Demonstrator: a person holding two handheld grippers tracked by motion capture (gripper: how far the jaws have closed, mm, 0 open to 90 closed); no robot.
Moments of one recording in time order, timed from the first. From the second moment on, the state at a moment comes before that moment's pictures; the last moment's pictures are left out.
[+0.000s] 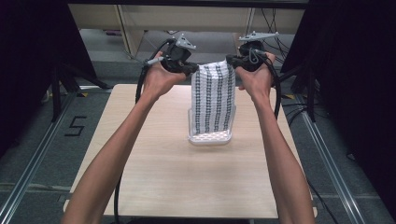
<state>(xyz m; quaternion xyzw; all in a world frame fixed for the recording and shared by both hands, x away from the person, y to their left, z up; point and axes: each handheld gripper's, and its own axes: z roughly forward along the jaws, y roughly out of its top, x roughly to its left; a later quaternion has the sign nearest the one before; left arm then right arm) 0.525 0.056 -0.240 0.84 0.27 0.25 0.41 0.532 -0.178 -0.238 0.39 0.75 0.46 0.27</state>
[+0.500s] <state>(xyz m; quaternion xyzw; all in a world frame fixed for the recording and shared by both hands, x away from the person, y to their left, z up) 0.552 0.049 -0.263 0.84 0.30 0.25 0.38 0.571 -0.173 -0.272 0.43 0.75 0.43 0.25</state>
